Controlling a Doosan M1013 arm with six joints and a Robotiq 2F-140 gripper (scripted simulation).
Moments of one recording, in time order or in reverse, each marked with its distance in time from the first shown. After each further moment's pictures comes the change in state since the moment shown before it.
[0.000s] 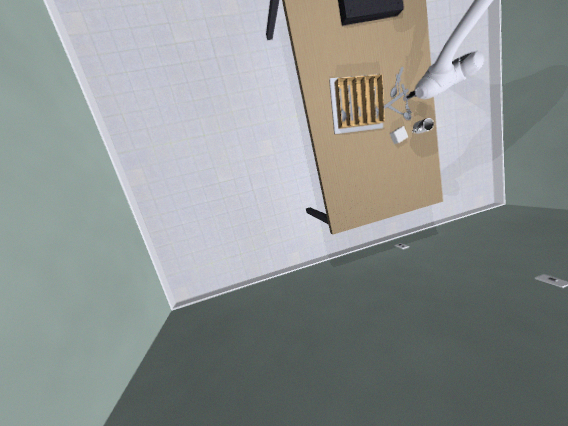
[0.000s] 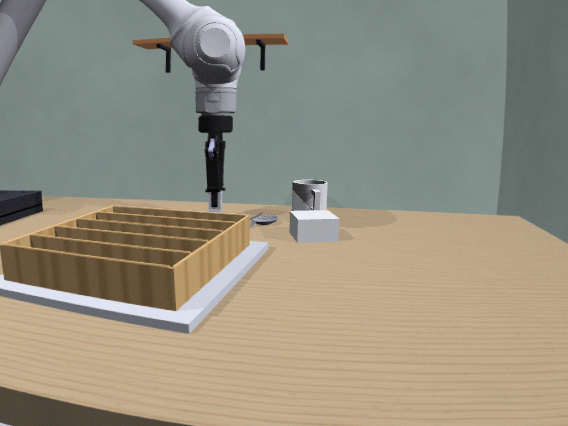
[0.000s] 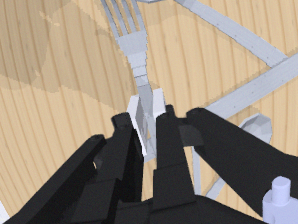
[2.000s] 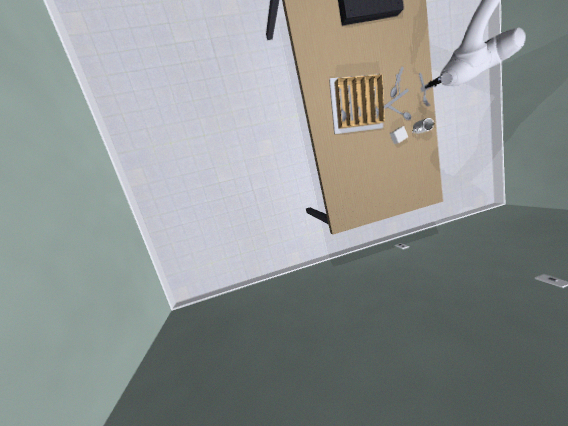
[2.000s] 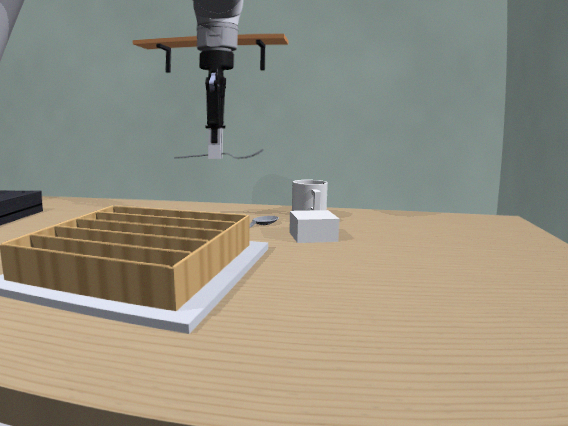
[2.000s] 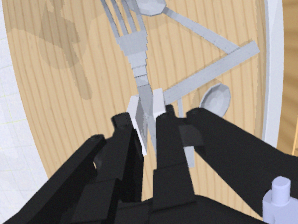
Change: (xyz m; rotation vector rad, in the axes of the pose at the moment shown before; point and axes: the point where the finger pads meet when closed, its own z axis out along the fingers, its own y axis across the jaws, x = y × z) arm 0.000 0.000 -0.140 0.000 0.000 0.000
